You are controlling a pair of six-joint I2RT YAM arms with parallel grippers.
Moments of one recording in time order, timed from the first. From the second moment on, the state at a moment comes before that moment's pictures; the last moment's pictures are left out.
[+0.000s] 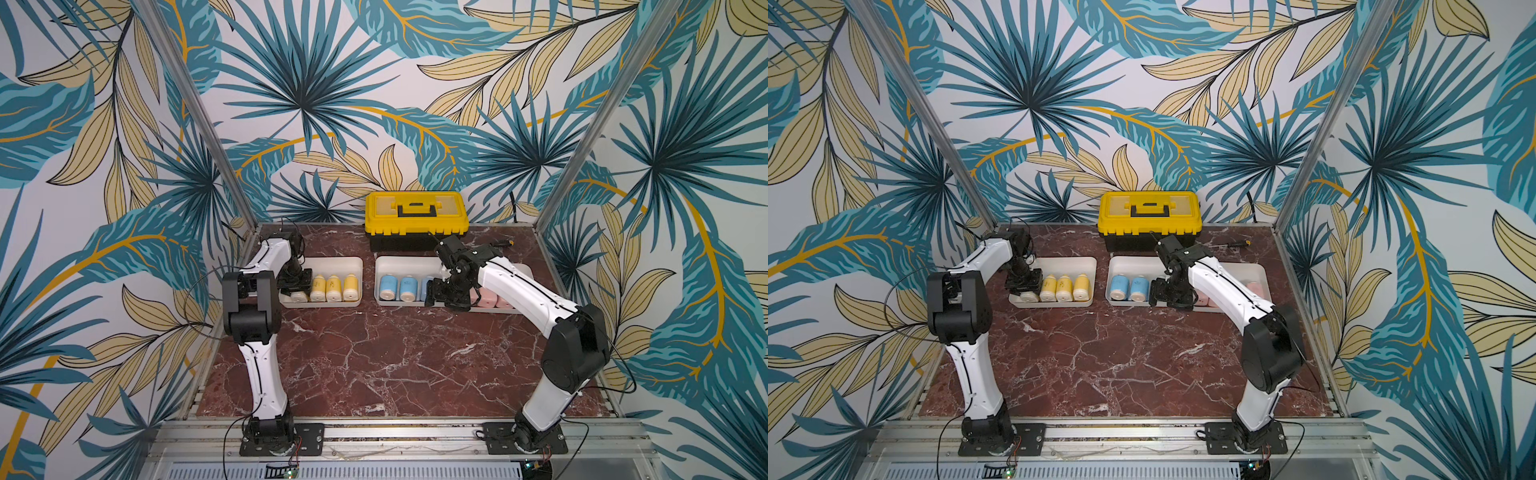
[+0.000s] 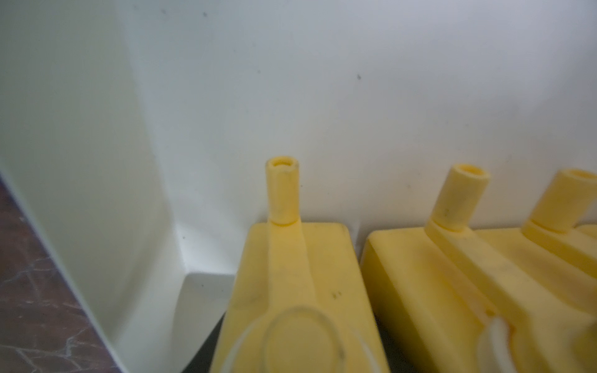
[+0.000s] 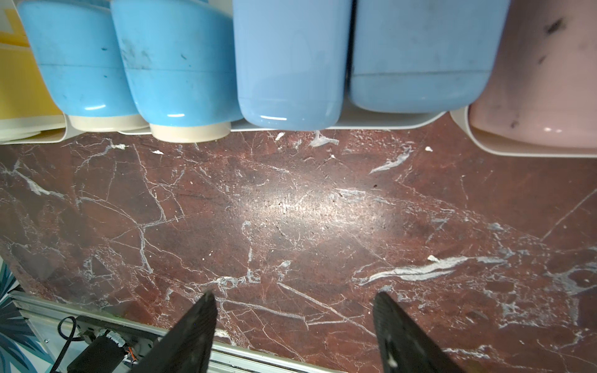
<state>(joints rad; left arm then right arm) 0.07 2.12 1.70 -1.14 0.05 -0.06 0.47 1.75 1.52 -1.12 -0.15 0.59</state>
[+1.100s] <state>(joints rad) 0.07 2.10 1.76 -1.14 -0.01 -0.08 0.48 1.75 1.52 -1.12 -0.16 0.59</state>
